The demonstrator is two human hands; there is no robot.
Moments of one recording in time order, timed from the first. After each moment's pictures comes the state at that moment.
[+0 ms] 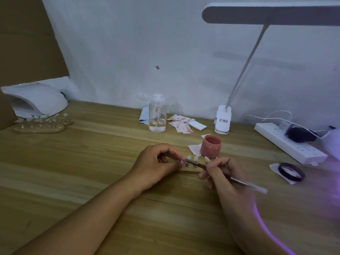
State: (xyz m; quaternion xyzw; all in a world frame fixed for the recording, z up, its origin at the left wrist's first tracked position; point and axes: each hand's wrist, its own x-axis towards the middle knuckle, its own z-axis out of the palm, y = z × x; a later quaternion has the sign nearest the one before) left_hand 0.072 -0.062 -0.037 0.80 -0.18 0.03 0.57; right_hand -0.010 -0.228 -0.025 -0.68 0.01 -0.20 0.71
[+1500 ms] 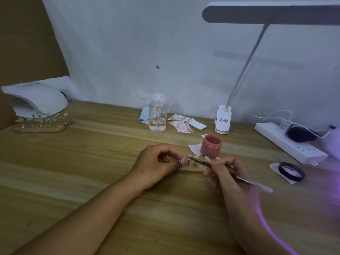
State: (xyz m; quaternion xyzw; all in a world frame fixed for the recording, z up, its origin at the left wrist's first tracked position) left_hand 0.071 -0.063 -0.036 0.79 -0.18 0.04 0.58; right_hand -0.009 -0.232 -0.025 -0.66 0.03 -0.21 0.72
